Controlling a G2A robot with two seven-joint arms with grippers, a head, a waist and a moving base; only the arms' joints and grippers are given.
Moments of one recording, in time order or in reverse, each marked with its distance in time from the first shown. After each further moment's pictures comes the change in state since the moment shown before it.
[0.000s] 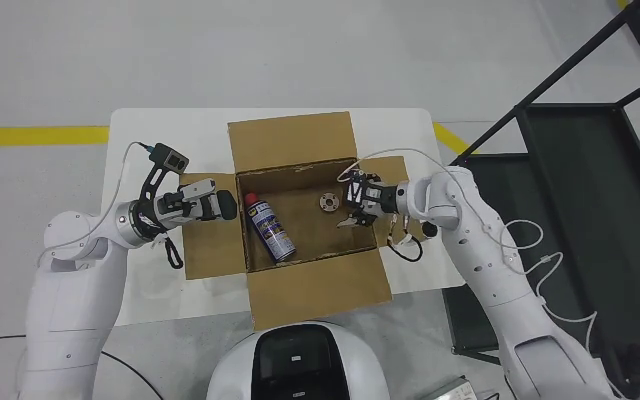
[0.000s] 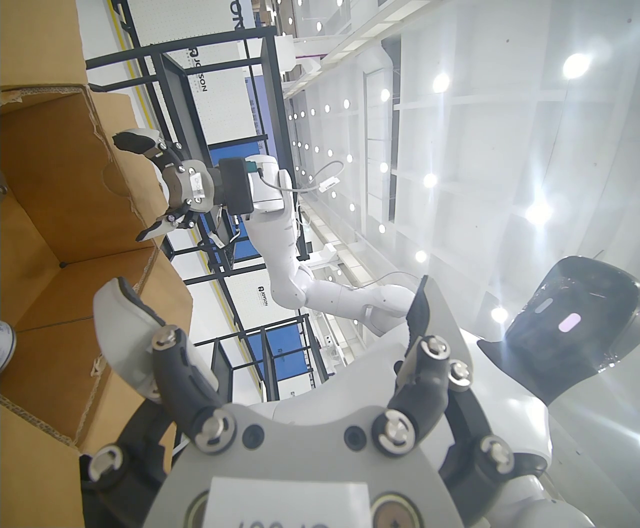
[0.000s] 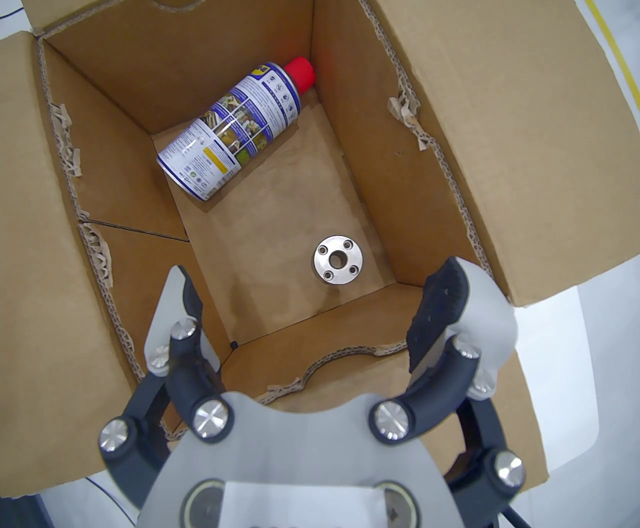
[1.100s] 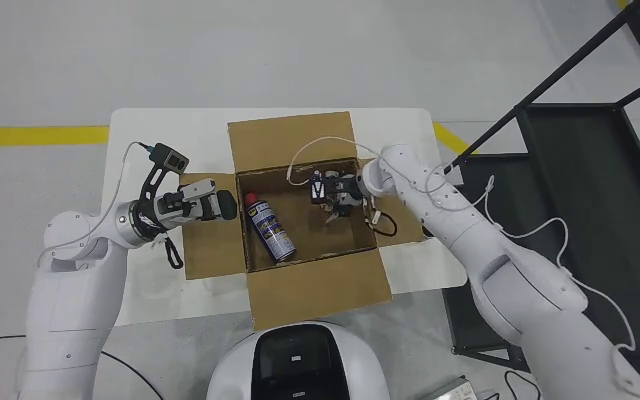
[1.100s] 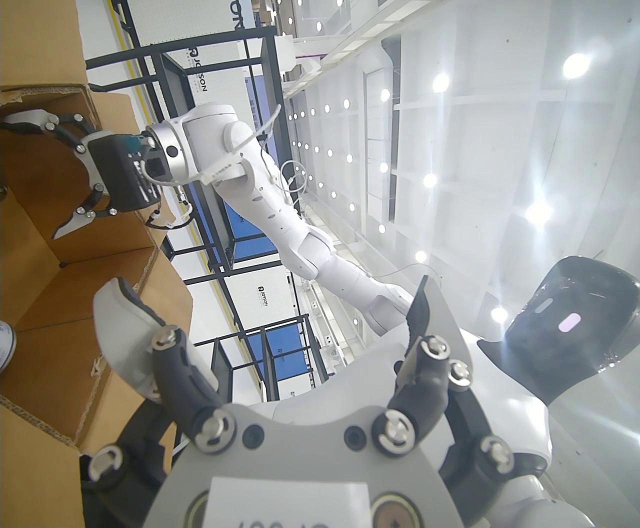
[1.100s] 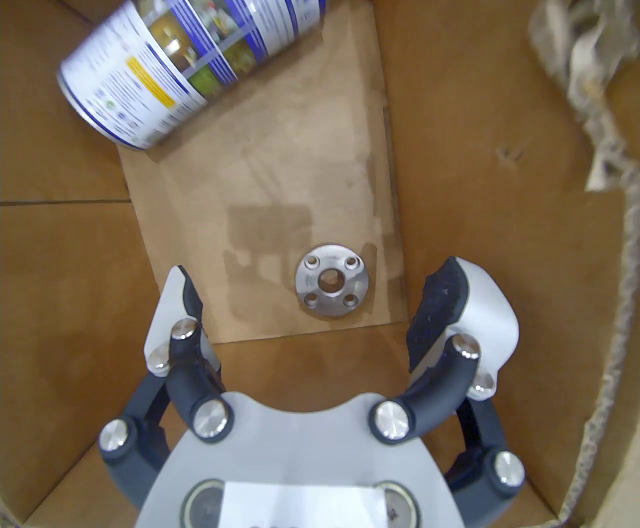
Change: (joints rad) left arm 0.000 0.000 0.000 0.000 0.000 0.000 0.000; right arm 0.521 -0.126 -0.637 0.681 -0.138 0.033 -0.270
